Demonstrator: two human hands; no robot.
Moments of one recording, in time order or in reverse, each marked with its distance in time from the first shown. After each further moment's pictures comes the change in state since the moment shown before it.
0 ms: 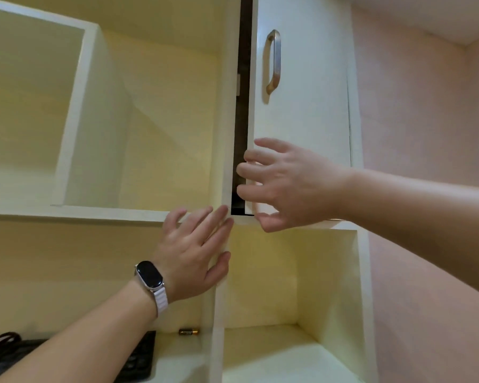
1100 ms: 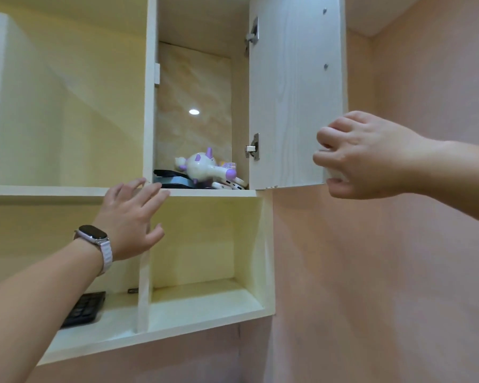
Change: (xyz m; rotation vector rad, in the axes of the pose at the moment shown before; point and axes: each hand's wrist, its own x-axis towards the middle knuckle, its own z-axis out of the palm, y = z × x) left_hand 0.027 0.038 -0.038 -0.008 -0.485 -0.164; right_hand -0.229 0.059 -0.092 -0.100 -0.391 0.266
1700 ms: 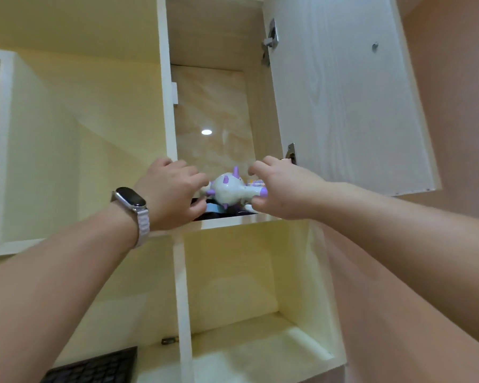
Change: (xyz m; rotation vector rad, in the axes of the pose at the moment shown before) left_hand 0.105 -0.038 -0.031 0.115 0.219 0.277; right_hand 0.166 -0.110 0.043 0.898 -0.096 0.451
